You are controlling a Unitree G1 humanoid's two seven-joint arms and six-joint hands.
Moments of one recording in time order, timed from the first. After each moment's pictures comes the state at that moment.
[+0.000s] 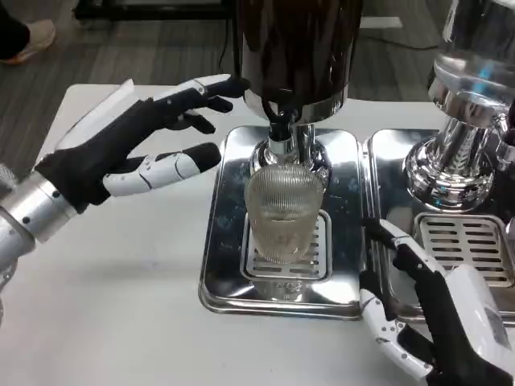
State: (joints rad) left arm -0.54 0.57 -0.09 0.83 -0.03 -0.97 -0.53; right arm 0.43 -0.21 0.21 -0.18 -0.58 -0.28 -0.28
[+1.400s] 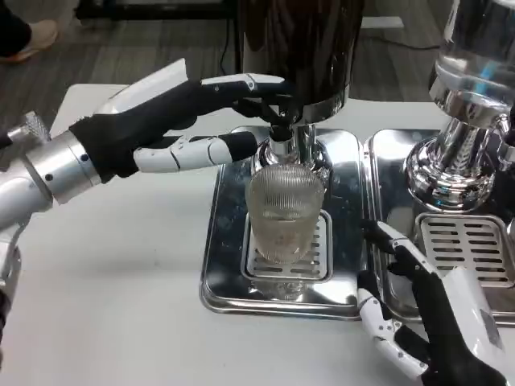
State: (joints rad) left arm -0.66 0.54 -0.08 0.80 -0.04 -0.88 -0.78; right arm 0.41 -0.18 0.21 -0.12 -0.56 -0.31 -0.28
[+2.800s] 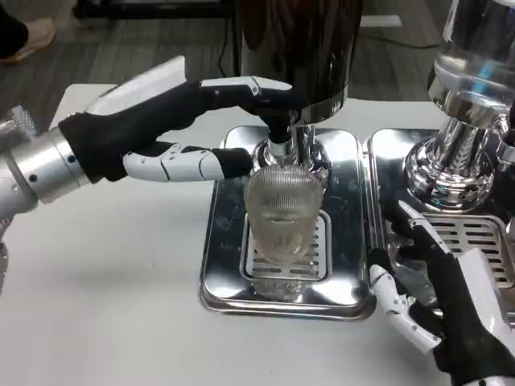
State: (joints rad) left arm -0.63 0.58 -0.08 0.70 -0.12 -0.92 -0.85; right arm 0.34 -0.16 0.15 -0.09 -0.46 -0.28 -0.22
